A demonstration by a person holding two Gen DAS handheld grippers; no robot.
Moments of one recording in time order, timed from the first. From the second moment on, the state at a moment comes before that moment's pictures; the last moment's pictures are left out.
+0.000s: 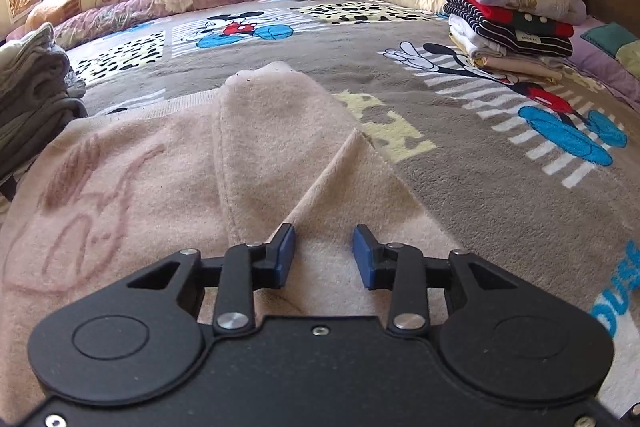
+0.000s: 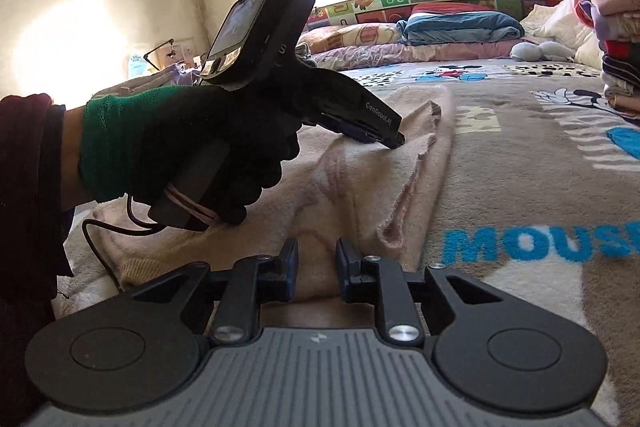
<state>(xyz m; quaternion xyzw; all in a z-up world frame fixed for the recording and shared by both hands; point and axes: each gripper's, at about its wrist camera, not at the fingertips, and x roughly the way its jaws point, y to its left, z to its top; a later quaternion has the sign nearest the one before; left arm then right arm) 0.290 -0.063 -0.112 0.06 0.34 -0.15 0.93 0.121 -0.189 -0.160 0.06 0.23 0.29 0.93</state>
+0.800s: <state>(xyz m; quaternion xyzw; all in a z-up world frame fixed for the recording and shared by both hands) 0.092 0.157 -0.072 -0.28 0.24 -0.04 0.93 0.081 -0.252 -0.137 0.27 0.23 0.24 0.90</state>
